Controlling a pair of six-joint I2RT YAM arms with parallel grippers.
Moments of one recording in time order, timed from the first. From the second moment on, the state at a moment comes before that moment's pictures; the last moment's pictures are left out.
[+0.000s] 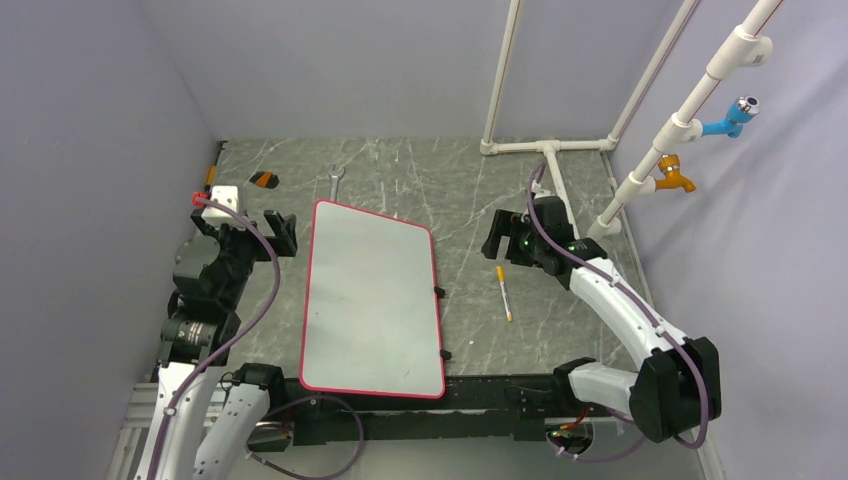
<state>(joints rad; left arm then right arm) -0.13 0.57 0.84 -0.36 -0.04 -0.12 0.32 1.16 0.83 -0.44 -0.05 0.46</state>
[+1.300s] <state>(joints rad) -0.13 0.74 0.78 -0.61 0.19 -0.34 0.60 1.26 0.76 -0.42 -0.09 0.40</state>
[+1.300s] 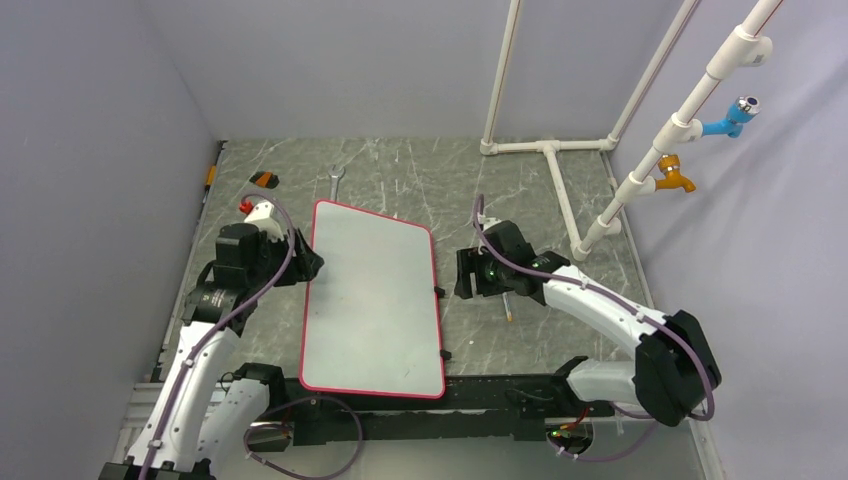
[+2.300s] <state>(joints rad) -0.23 1.17 0.83 -0.29 0.41 -0.41 0.60 1.12 0.72 -0.42 0.06 0.42</state>
